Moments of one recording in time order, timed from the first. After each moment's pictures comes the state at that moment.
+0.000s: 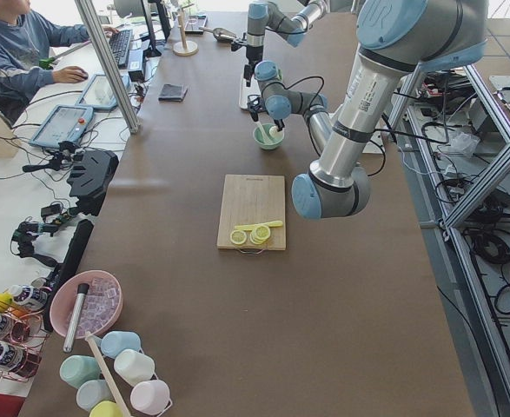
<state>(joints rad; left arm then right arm) -0.48 -2.15 -1.80 -1.66 -2.13 -1.60 0.65 -1.13 1.88 -1.46 2.00 1.54</state>
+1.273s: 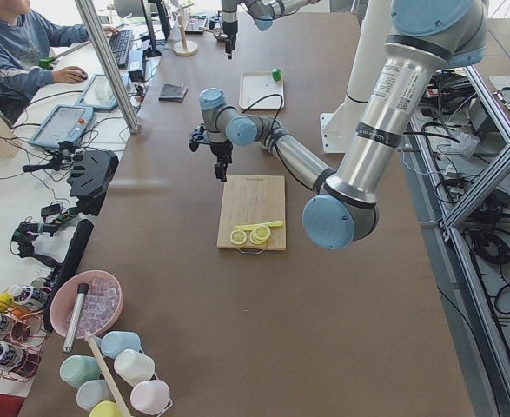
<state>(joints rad) -0.99 -1.96 -1.74 -1.45 -2.20 -0.55 1.08 -1.27 1.62 -1.46 2.23 0.73</state>
